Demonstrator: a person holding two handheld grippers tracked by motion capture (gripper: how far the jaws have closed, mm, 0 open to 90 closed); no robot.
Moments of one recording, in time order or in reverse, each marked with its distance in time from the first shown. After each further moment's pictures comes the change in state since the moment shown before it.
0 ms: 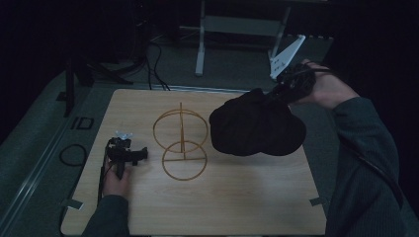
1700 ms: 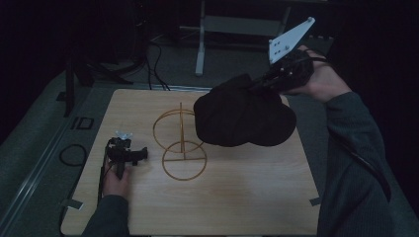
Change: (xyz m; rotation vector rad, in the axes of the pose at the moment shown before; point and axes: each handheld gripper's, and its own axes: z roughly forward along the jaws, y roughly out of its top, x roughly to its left) left arm 0.000 0.000 0.000 0.000 0.000 0.000; right arm 0.007 0.030 -0.021 -0.230 -0.040 -0.079
